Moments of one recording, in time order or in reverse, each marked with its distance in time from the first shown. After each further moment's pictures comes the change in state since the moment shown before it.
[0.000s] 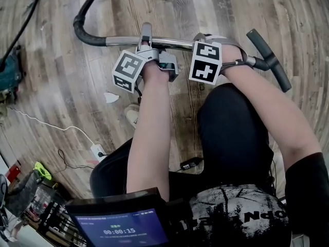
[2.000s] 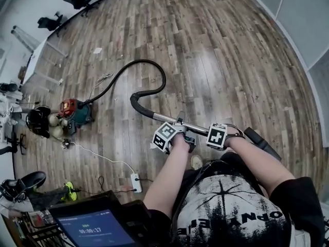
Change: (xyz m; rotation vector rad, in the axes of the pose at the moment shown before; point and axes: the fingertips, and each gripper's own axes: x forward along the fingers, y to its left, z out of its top) left arm -0.260 -0.561 -0.028 0.001 0.175 0.086; right arm -0.623 0.102 0.007 0.201 -0.084 0.261
